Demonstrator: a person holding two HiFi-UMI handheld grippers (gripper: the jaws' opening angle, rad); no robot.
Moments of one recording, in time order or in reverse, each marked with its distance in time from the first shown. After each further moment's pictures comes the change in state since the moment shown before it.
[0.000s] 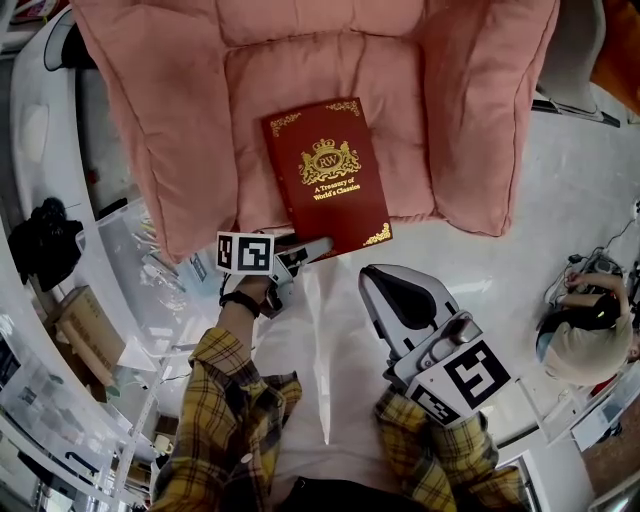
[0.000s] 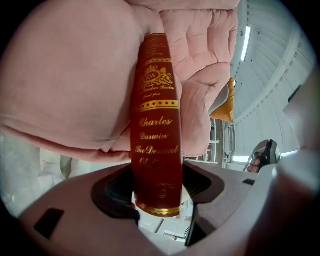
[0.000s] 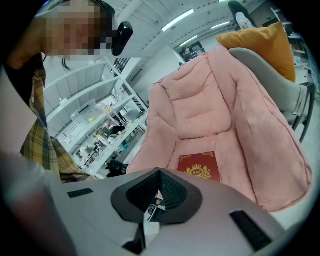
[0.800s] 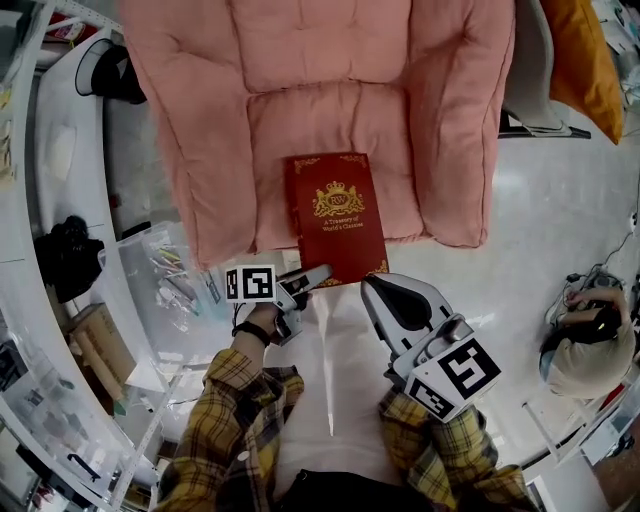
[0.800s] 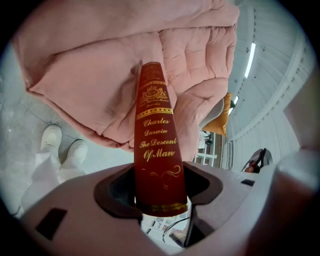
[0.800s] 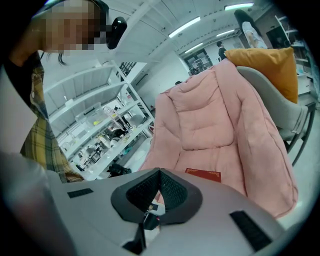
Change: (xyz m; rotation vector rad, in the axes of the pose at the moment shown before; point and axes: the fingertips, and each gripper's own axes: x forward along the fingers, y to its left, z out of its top) left arm -0.033 -0.053 -0.006 -0.127 -0.112 -0.022; right arm -0.029 0.027 0.044 -0.058 -0.053 0.004
